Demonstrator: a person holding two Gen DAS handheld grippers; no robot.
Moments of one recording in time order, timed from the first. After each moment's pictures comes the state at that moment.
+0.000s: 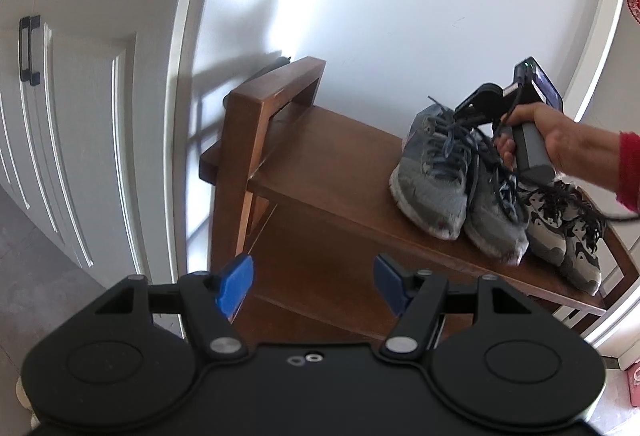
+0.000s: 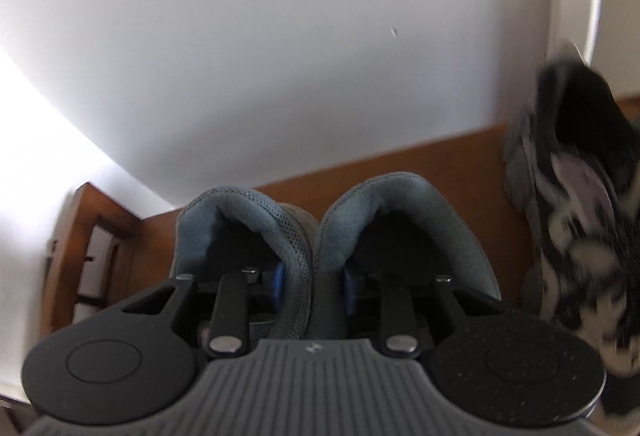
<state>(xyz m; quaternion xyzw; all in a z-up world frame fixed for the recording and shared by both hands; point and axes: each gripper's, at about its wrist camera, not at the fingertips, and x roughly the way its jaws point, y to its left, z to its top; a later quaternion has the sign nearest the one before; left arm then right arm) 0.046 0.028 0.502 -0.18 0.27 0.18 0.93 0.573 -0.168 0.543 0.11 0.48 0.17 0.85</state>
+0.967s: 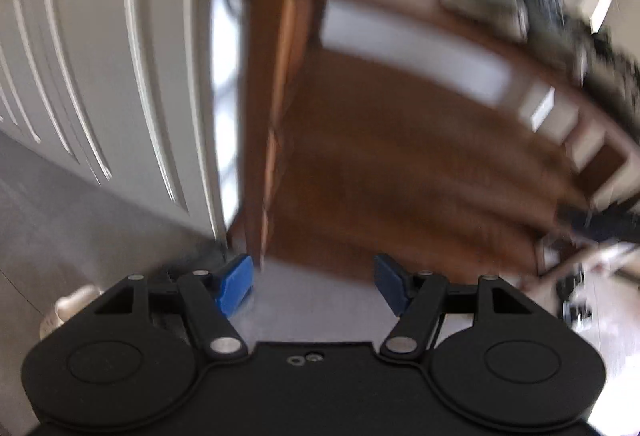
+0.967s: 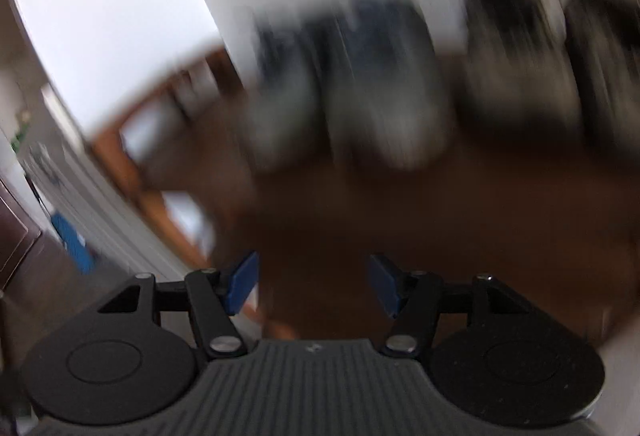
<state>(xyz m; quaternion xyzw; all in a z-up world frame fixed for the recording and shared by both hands) 0.007 0.019 0.359 -0.16 0.43 0.15 0.88 0.255 -0.370 0.409 0.05 0.47 0.28 0.84</state>
